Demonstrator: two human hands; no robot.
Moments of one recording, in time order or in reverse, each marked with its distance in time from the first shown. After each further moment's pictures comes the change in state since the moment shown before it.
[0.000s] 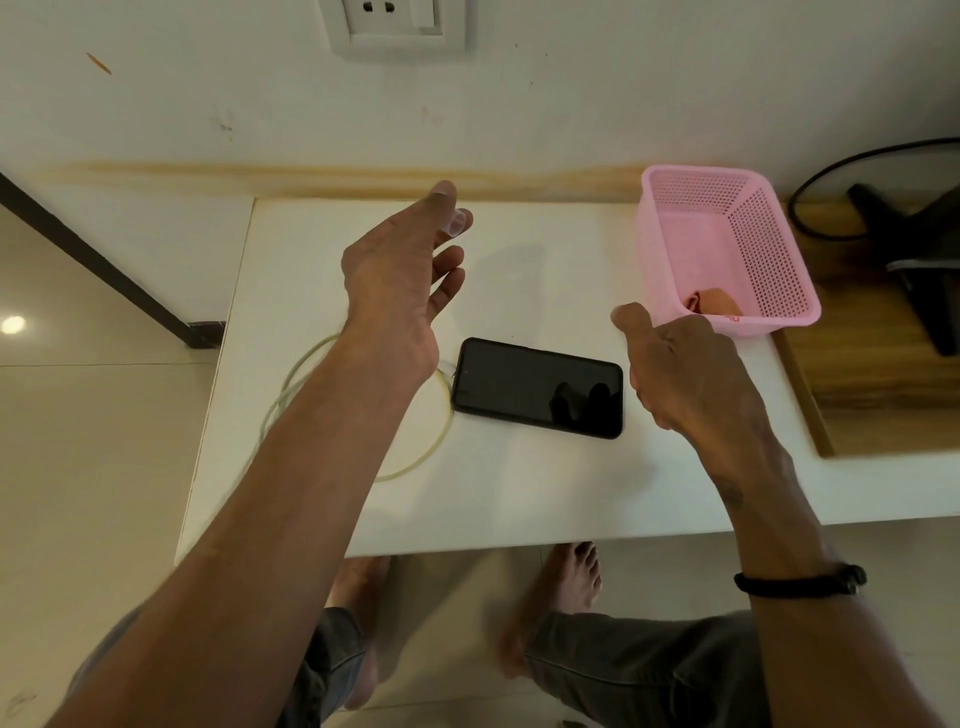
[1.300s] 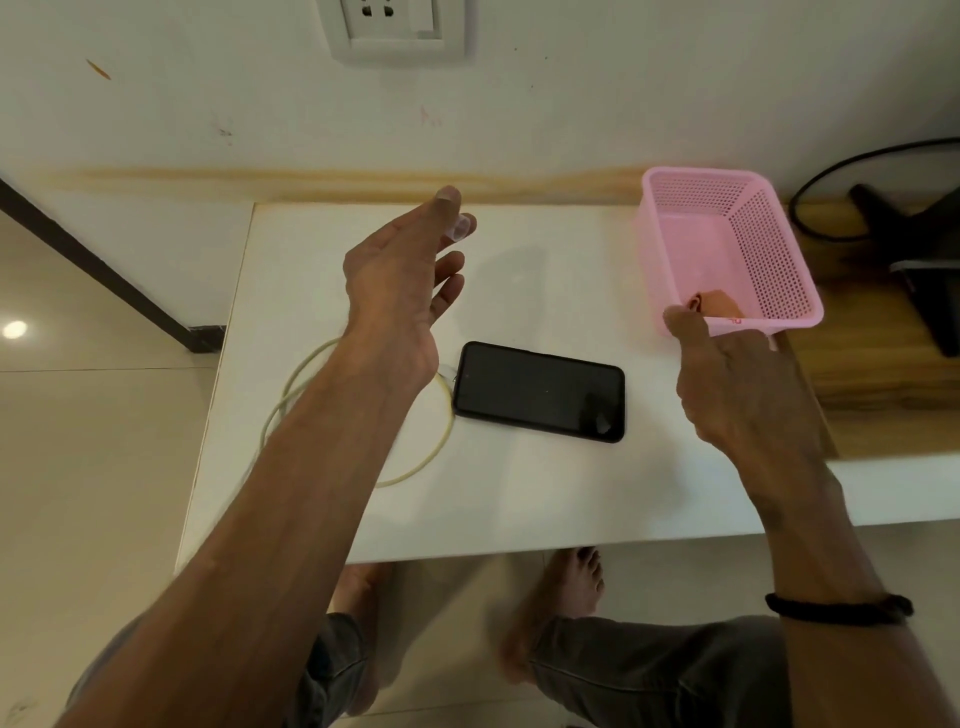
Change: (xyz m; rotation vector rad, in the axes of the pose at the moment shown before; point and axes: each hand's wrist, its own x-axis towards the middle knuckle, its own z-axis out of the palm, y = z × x) left_hand 0.002 -0.001 -0.002 0.058 -0.018 0.023; right_hand -0.005 0.026 -0.020 0.100 0.111 -0.061
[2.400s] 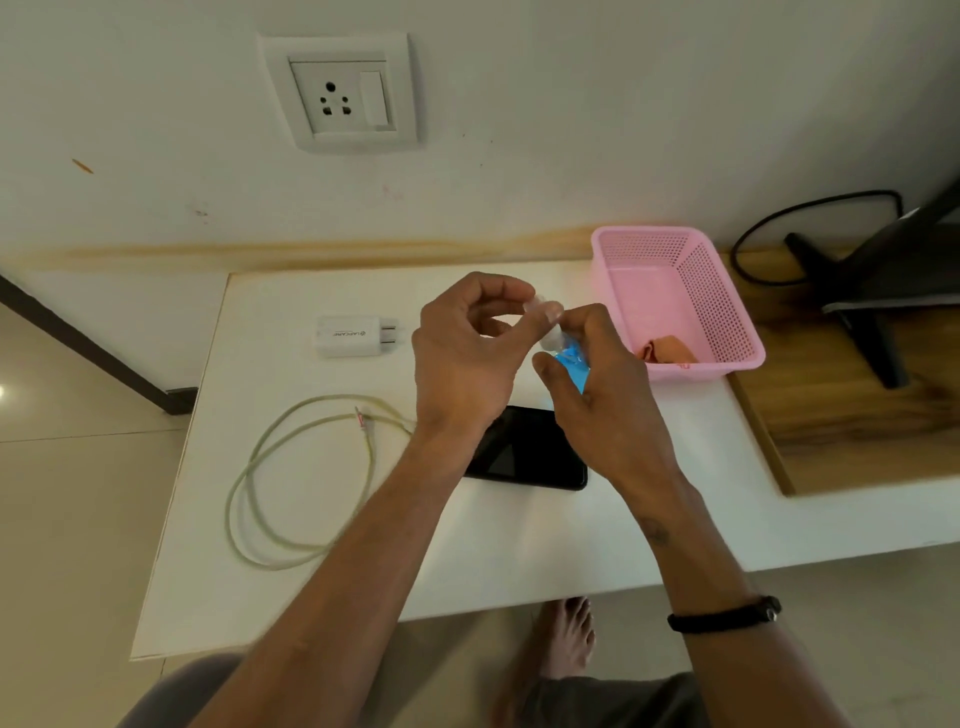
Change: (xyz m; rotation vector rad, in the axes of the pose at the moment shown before) left_hand -0.013 -0.041 0.056 0.362 -0.145 0.503; right_hand 0.015 -0.027 0.045 0.150 -0.022 -0.453
